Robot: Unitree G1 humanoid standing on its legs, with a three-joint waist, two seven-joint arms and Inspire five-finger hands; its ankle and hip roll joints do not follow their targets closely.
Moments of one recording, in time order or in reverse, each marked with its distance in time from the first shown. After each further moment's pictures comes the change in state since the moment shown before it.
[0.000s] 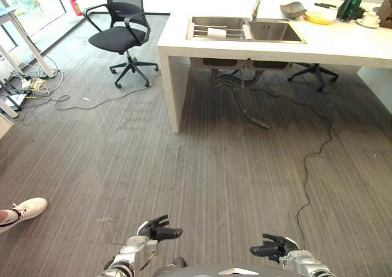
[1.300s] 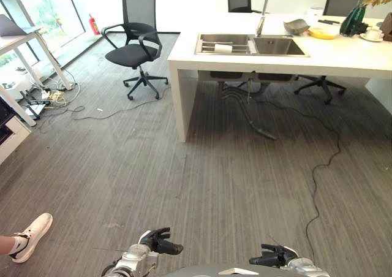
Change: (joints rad) left arm 0.036 -0.014 -0.076 0.083 0.115 -0.010 -0.002; right arm 0.026 0.010 0.040 0.077 -0.010 0.004 0.037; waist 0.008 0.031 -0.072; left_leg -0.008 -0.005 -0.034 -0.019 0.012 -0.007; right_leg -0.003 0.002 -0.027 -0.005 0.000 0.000
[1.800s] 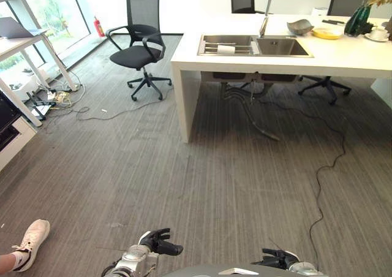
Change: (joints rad) left arm 0.000 0.000 0.000 0.000 0.002 0.000 0.000; right arm 0.021 0.000 -0.001 0.003 0.000 0.000 0.001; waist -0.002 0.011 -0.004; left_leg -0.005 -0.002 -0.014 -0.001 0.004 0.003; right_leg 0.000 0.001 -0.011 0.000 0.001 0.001
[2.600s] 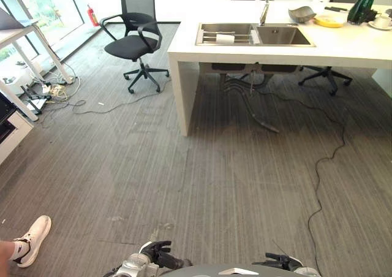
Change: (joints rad) left arm 0.021 -0.007 -0.026 0.056 0.079 0.002 -0.020; right arm 0.020 0.000 -0.049 0.040 0.000 0.002 0.004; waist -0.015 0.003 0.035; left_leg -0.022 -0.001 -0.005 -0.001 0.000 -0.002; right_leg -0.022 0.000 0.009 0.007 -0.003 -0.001
